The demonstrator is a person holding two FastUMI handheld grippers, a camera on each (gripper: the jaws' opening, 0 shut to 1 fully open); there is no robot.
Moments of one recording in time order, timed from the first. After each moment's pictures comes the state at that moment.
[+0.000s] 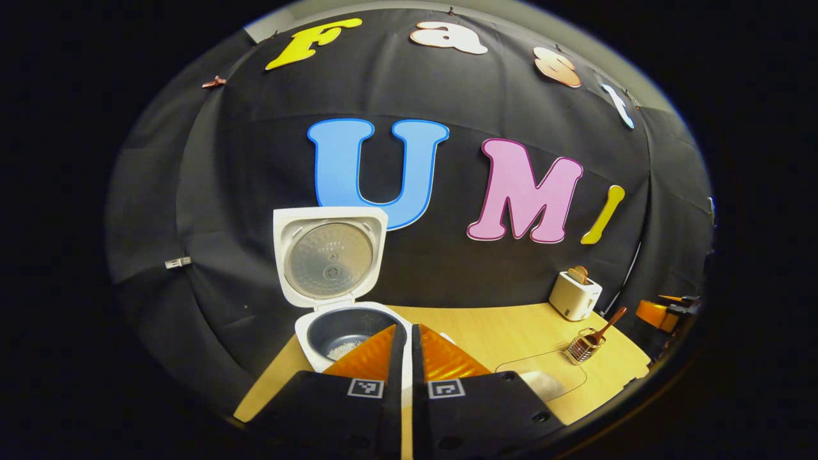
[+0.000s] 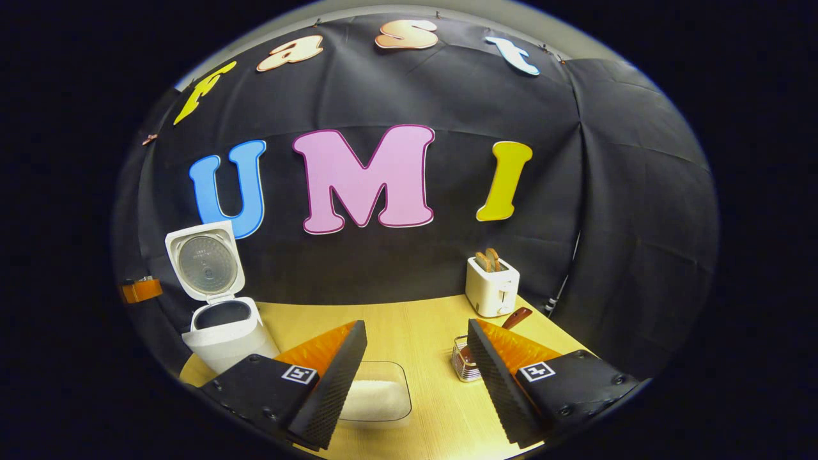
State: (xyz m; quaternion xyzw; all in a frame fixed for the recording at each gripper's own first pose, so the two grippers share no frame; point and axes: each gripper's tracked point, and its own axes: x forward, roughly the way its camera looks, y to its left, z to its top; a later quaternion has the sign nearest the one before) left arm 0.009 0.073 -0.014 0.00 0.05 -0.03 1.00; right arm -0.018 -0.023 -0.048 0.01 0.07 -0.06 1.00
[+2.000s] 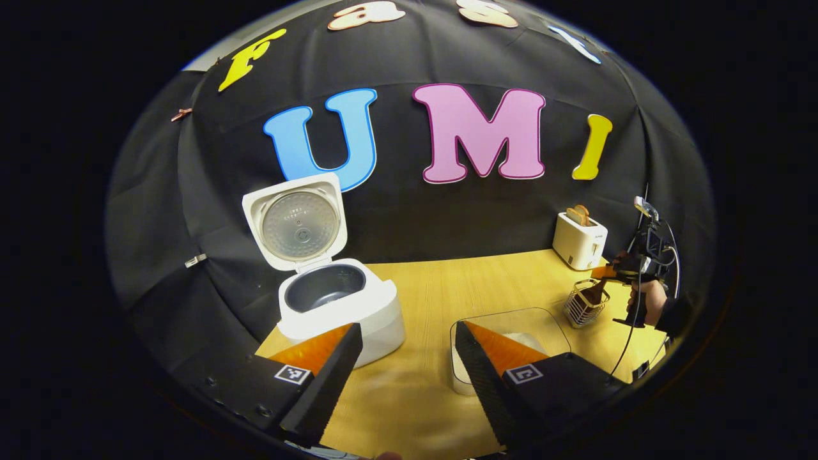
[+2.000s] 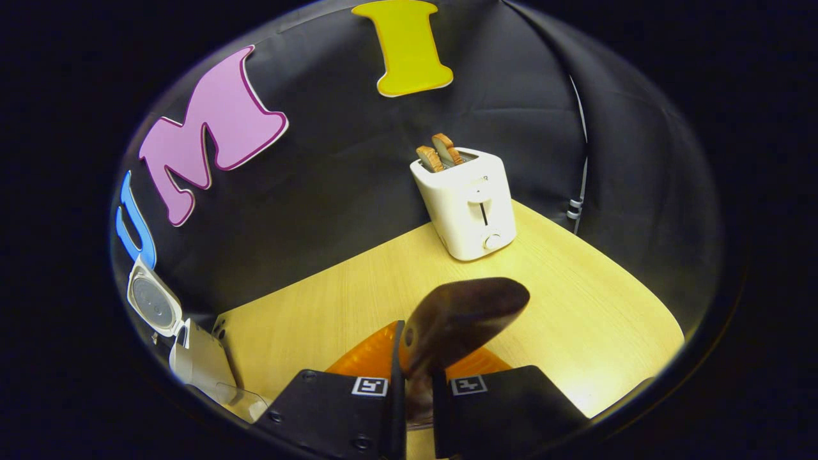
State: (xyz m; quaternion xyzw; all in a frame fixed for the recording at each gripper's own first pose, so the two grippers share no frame) left arm -0.029 -0.056 -0.081 0.10 0.13 0.03 0.99; right arm 0.170 -0.192 -0.232 0.18 0.23 -0.07 0.96
